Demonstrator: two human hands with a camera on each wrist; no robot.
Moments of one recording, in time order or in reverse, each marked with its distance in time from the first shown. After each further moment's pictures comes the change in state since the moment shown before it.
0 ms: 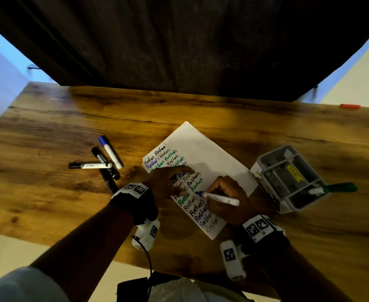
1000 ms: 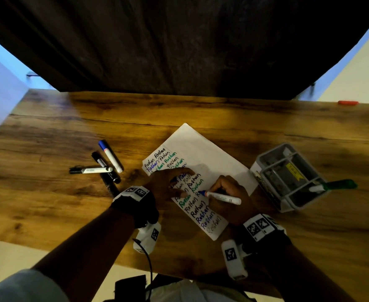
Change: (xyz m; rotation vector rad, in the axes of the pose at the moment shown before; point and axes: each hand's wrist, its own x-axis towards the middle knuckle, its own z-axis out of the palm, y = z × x) left_hand 0.005 -0.012 0.005 -0.036 0.027 0.037; right_hand 0.000 0.004 0.006 -0.042 0.107 0.012
